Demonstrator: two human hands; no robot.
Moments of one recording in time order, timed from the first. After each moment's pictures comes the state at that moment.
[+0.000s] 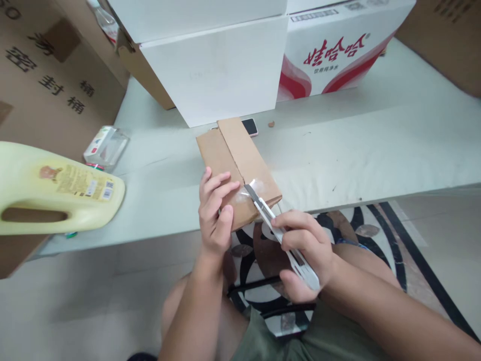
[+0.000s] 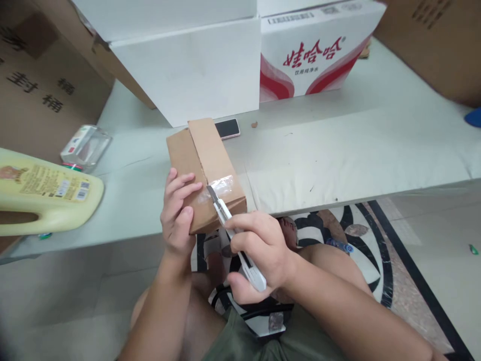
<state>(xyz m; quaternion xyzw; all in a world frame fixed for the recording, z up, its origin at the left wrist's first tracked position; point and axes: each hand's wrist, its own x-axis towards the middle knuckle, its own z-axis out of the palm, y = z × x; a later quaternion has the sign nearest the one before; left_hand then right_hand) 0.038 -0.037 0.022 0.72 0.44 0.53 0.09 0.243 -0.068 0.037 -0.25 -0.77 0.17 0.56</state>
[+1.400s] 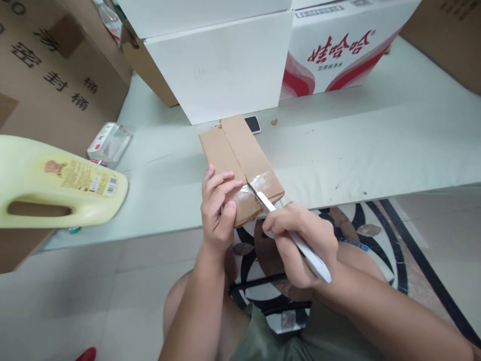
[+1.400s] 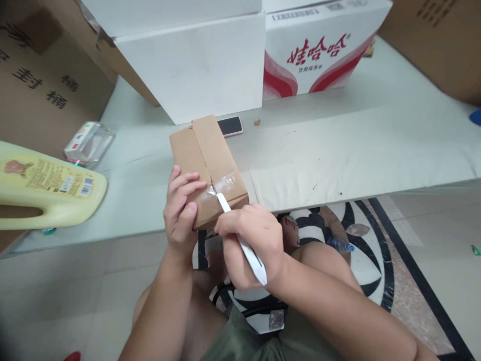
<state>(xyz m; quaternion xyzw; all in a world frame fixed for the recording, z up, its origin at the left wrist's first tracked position) 0.037 -0.037 0.023 0.71 0.44 0.53 0.09 0.216 -0.074 0.062 -0.33 -0.71 0.22 0.58</state>
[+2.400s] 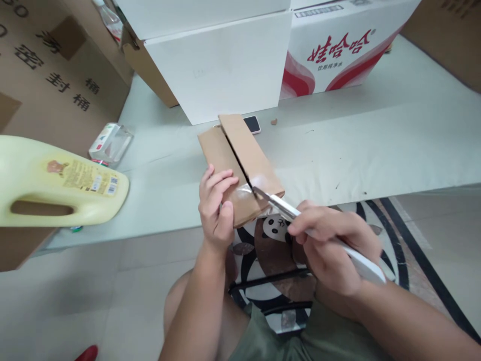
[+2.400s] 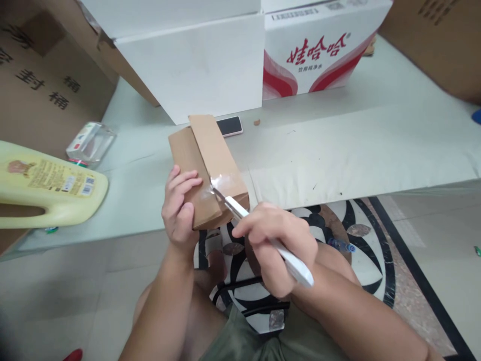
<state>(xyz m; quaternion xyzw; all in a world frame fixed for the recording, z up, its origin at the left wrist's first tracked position) 0.038 -0.039 0.022 0.71 0.47 0.53 0.07 0.234 -0.074 0.062 -0.27 -0.60 0.28 0.70</state>
